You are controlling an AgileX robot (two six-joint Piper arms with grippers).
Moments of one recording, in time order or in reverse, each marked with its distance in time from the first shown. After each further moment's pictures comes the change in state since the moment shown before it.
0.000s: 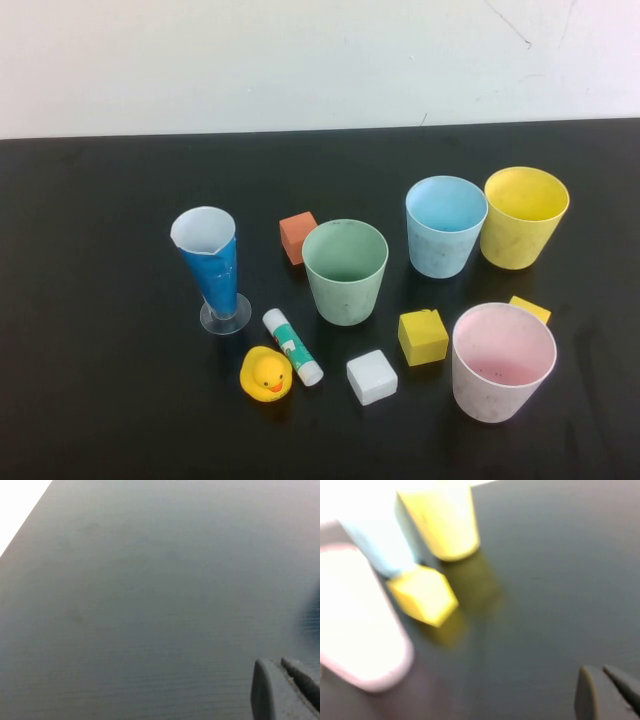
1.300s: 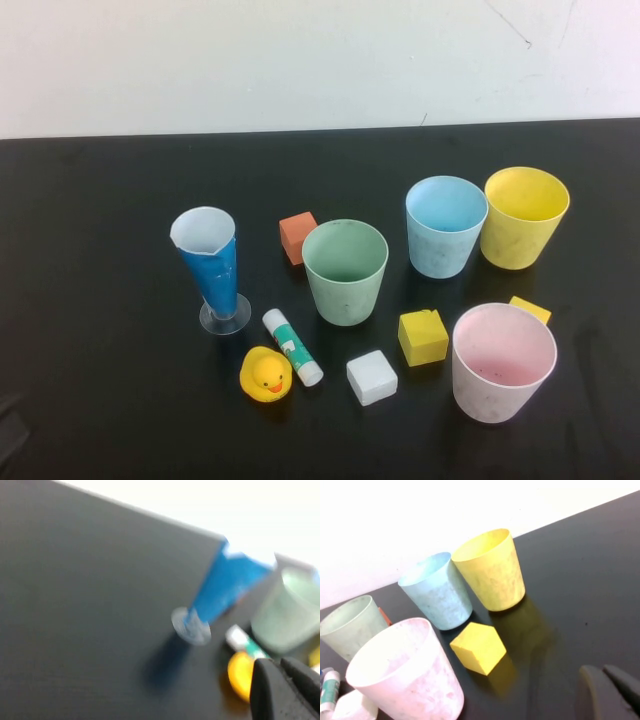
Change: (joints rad) right arm 0.000 0.000 0.000 0.395 -0.096 -0.245; left arm 0.000 0.290 -0.357 -0.575 0.141 0.172
